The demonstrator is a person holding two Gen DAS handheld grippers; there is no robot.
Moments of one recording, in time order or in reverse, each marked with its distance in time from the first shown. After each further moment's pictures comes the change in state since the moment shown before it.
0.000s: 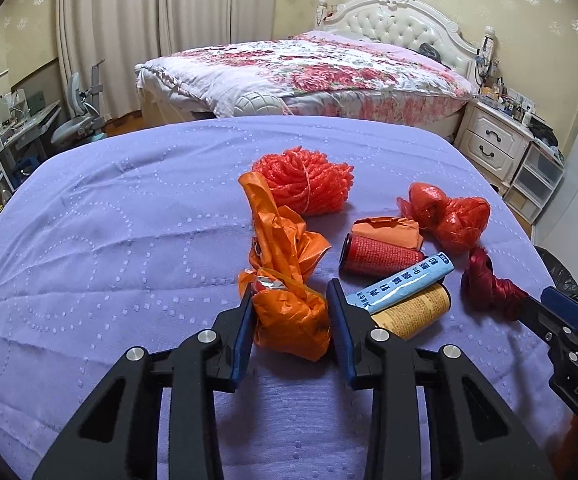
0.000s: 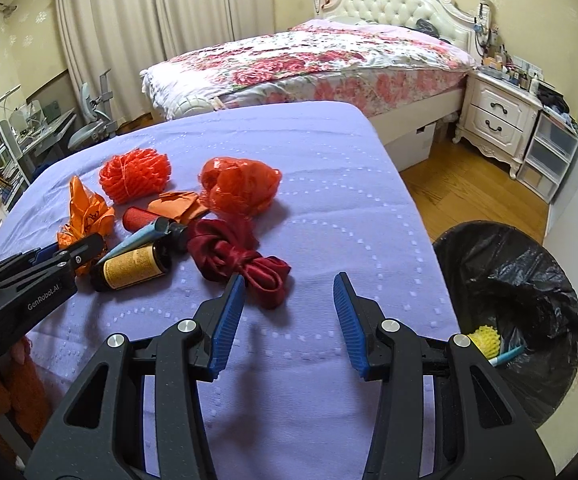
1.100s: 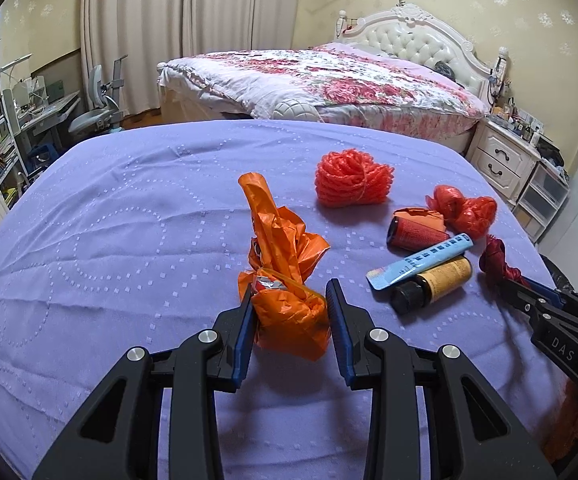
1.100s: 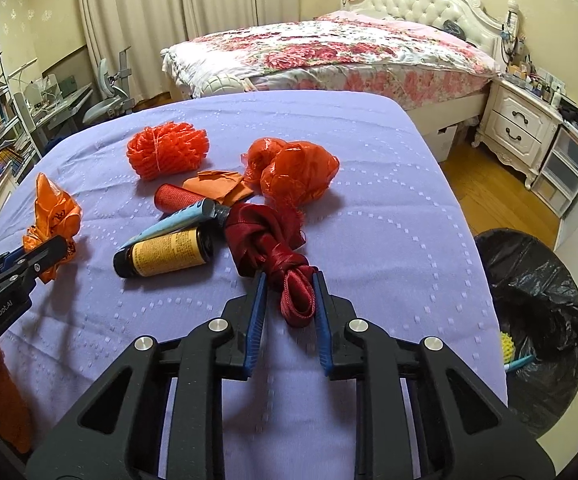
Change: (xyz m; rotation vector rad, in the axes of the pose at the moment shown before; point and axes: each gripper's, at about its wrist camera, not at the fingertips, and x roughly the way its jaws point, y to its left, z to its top) left arm -0.035 0.041 -0.021 -0.060 -0.039 0.014; right arm 0.007 0.030 -0.005 -0.073 0.043 0.034
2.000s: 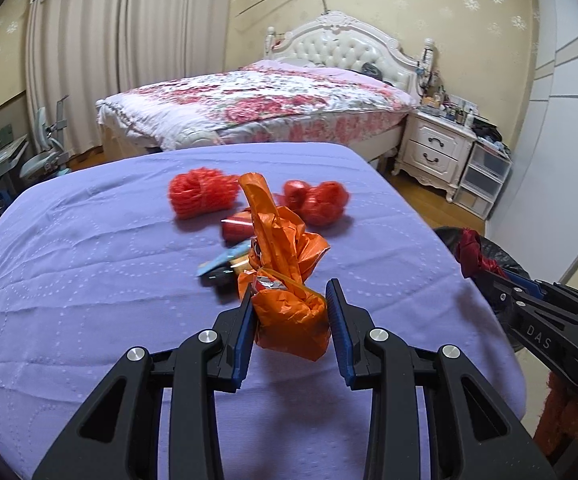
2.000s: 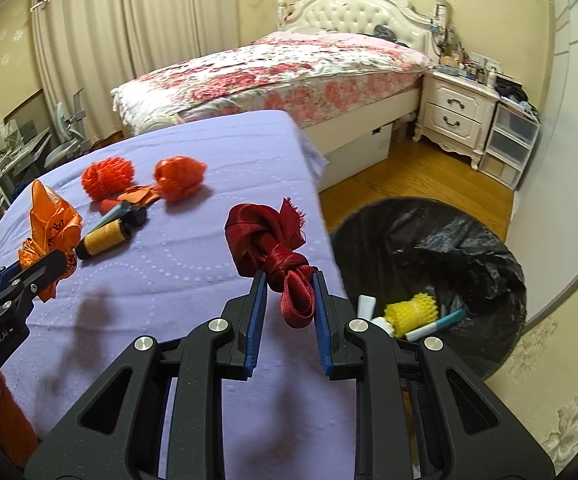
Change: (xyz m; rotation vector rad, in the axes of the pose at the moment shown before) left arm -0.040 -0.105 -0.020 0.158 -0.068 -0.175; right arm -0.074 -0.085 -0.045 0.151 -0.092 -0.140
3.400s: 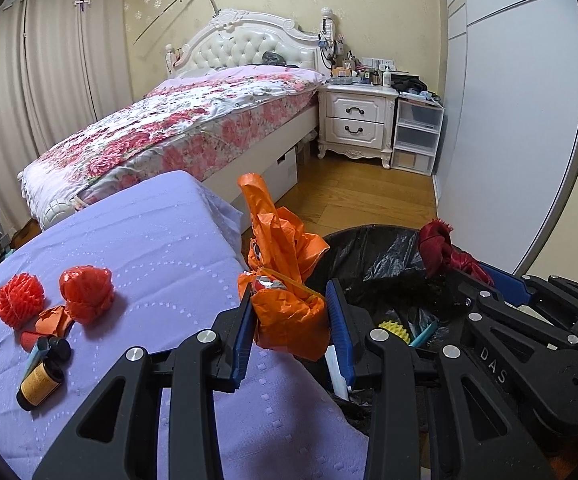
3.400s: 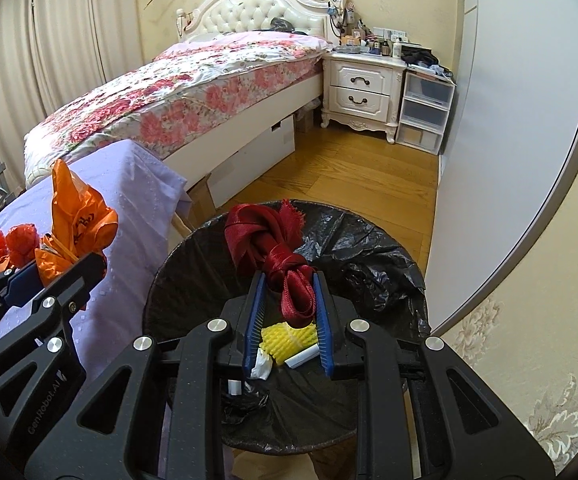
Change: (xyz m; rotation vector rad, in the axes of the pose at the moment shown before) left arm 0.093 -0.178 0.032 0.286 0.009 -0.137; right arm 0.030 -0.133 0.012 0.211 -0.005 -0.239
